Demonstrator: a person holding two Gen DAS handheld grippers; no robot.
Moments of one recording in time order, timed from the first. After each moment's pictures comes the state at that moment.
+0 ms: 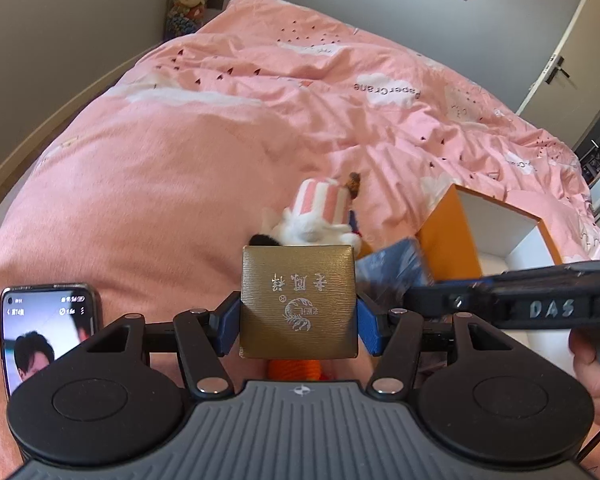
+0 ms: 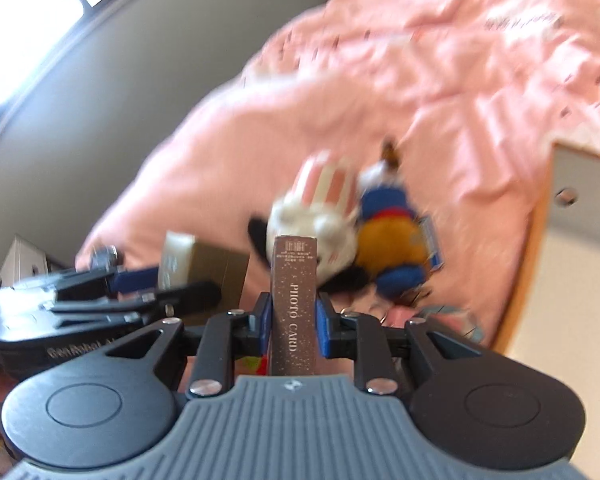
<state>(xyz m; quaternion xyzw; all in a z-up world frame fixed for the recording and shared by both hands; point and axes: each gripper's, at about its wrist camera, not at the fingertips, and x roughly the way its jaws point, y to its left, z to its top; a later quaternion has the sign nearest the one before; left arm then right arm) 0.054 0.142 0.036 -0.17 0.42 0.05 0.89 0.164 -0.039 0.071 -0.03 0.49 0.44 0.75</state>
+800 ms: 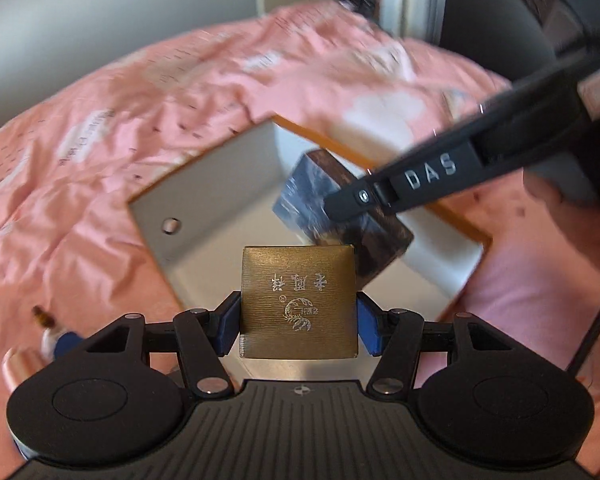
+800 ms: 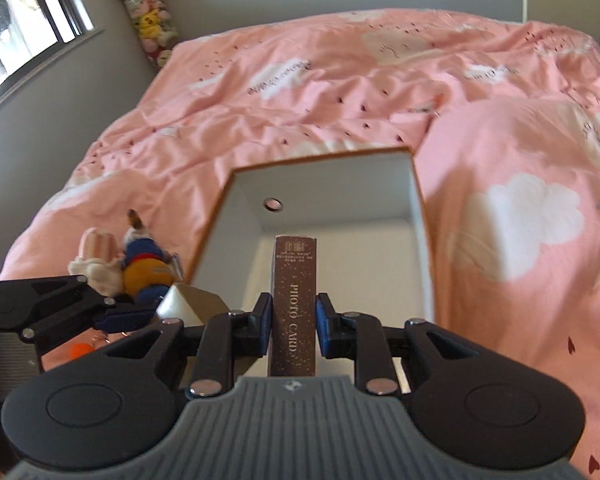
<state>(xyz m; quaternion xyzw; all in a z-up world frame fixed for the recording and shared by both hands) 0.118 -0.098 0.011 0.16 0.42 -0.26 0.85 0.182 -0.242 0.066 0.02 0.44 0.22 0.87</state>
